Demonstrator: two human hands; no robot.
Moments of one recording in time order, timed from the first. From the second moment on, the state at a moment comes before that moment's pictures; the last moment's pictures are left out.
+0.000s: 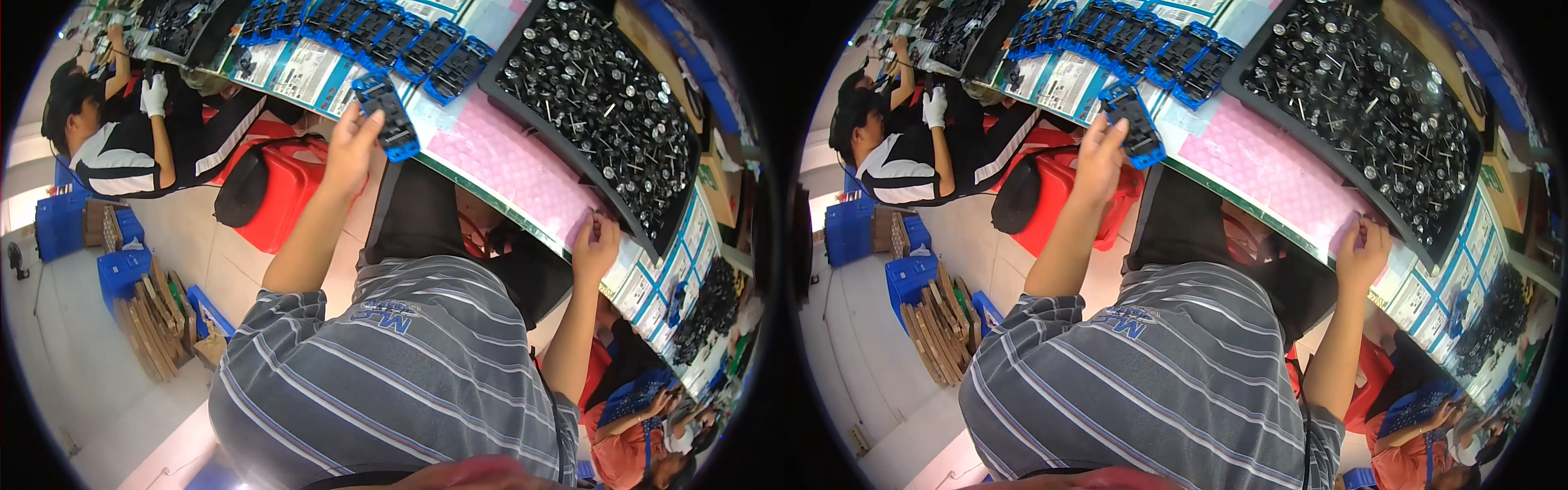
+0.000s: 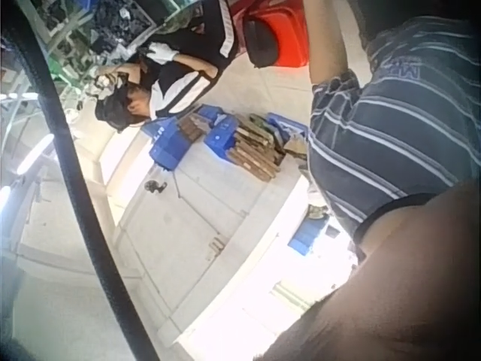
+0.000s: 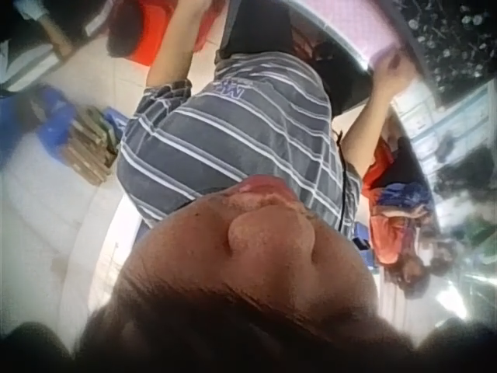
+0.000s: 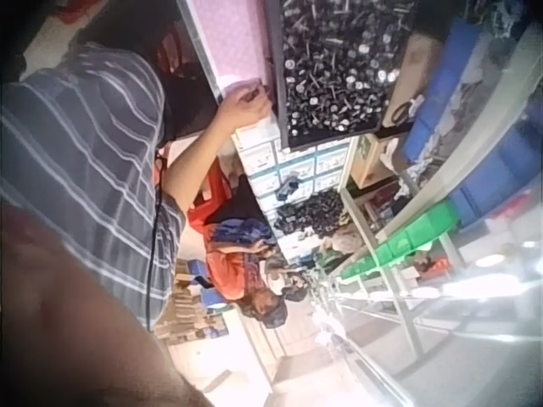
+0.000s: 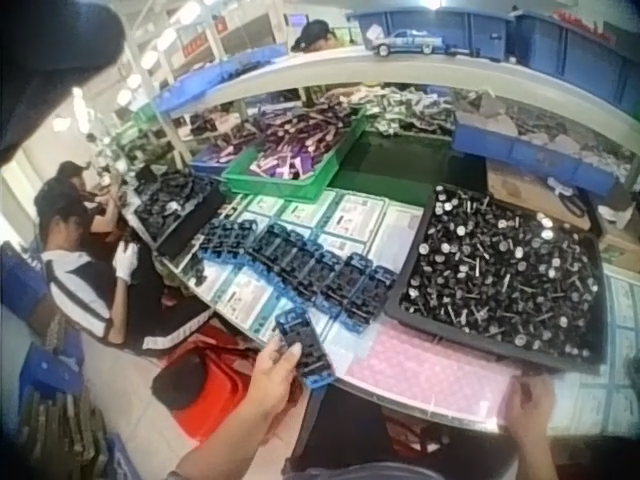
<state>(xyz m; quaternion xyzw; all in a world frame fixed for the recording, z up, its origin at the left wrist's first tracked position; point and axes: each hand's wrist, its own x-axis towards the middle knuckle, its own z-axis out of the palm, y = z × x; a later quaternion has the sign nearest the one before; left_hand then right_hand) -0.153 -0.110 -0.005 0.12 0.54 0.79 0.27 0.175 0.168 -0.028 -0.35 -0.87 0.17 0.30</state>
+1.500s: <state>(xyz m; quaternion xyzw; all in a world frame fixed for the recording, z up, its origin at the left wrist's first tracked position) -0.588 -0.222 -0.017 0.04 0.93 0.34 -0.12 0.168 0.164 -0.029 -0.42 -0.88 0.09 0.22</state>
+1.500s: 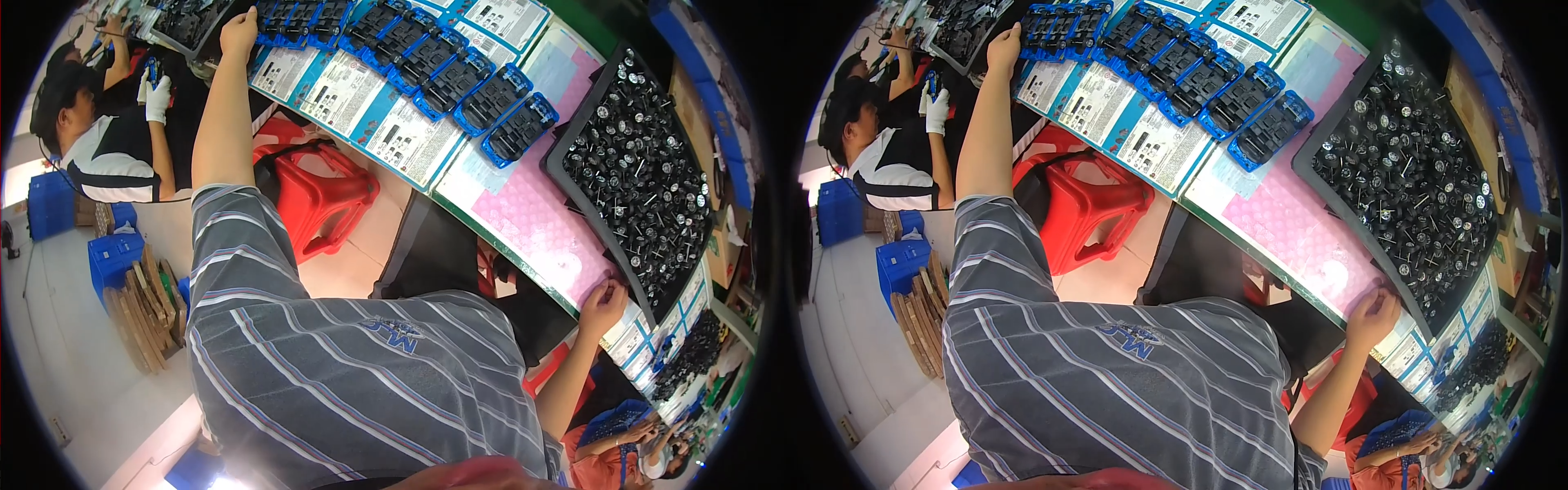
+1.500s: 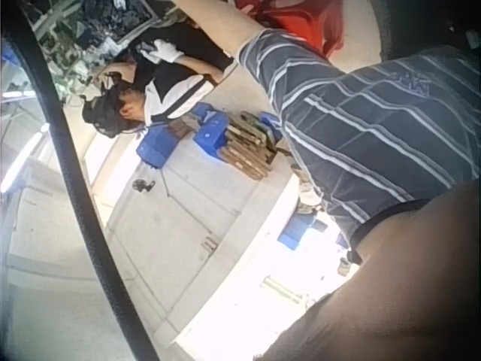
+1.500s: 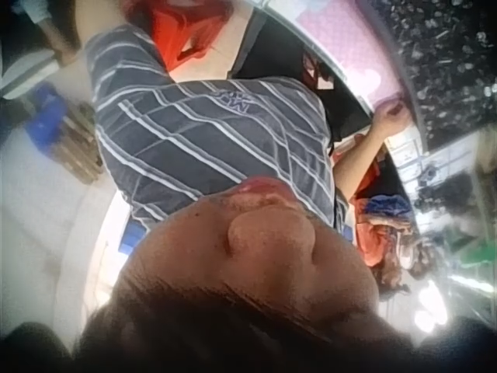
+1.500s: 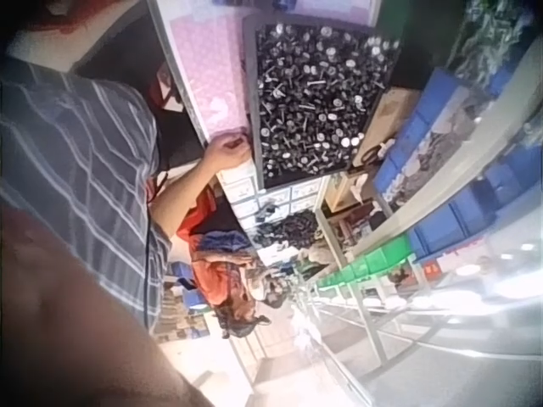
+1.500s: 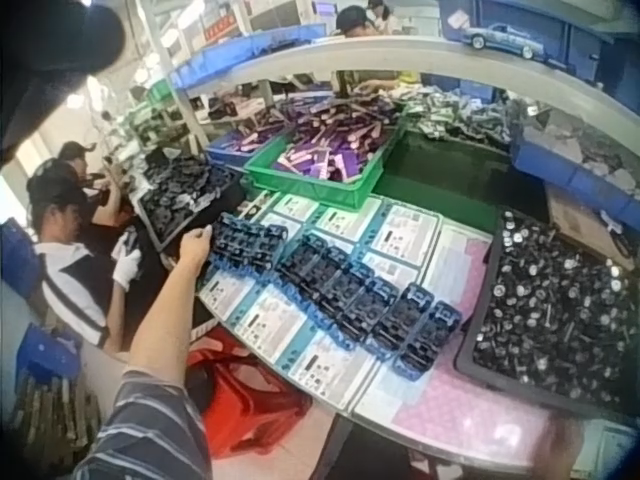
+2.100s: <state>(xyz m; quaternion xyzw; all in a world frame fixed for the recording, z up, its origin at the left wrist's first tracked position) -0.236 -0.187 -0.078 0.28 0.87 0.31 -0.26 0.164 0.167 -0.033 -0.37 -0.88 0.08 0.29</state>
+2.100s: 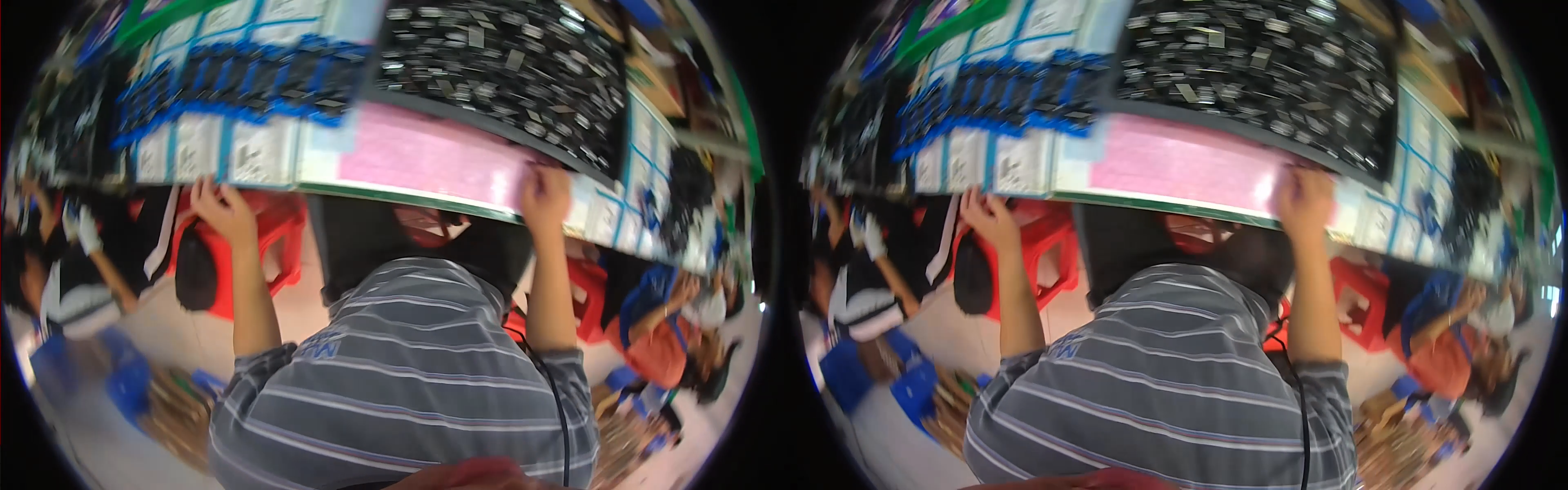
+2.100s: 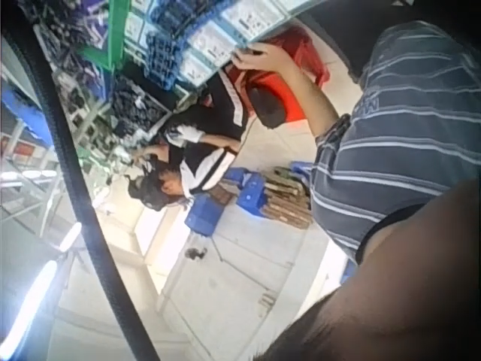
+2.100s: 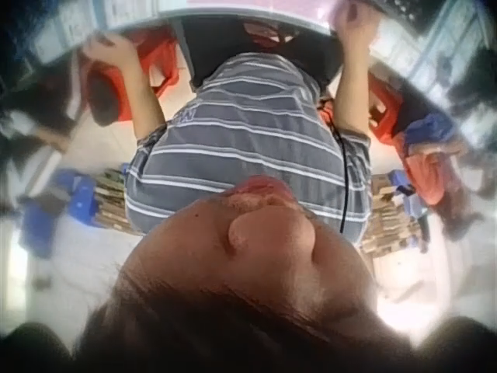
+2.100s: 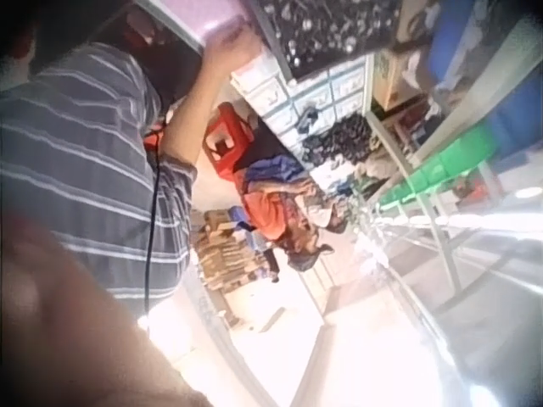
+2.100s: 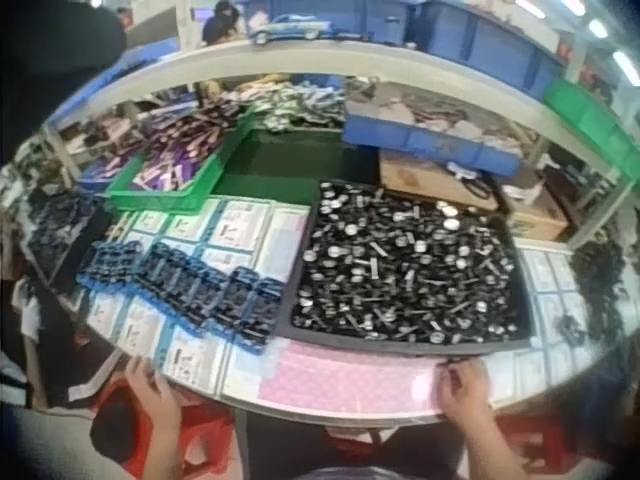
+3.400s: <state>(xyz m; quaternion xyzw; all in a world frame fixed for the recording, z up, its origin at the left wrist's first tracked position) 0.049 0.014 -0.017 0.25 0.38 0.53 0.71 0.274 0.241 0.100 -0.37 -0.87 0.17 0.29</state>
